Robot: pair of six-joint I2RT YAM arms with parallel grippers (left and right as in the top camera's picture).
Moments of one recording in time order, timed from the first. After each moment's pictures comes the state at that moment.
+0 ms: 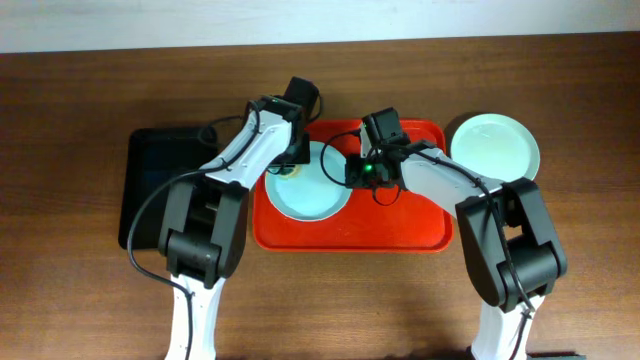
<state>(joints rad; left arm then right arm) -0.40 2.28 1.79 -0.93 -0.22 -0.40 0.35 2.02 1.24 -0.36 -0.29 0.39</state>
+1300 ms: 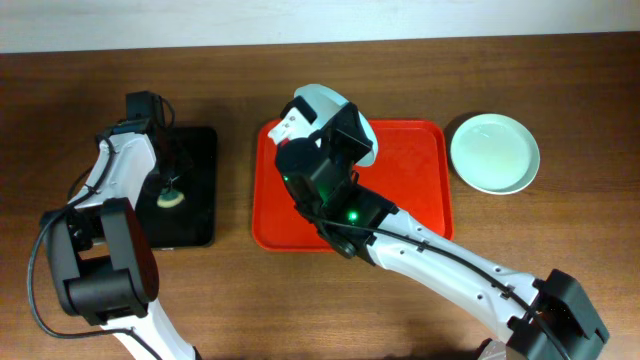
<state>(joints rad) 0.14 1.99 1.41 -0.78 -0.12 -0.46 0.85 1.65 1.25 0.01 1.13 -0.80</state>
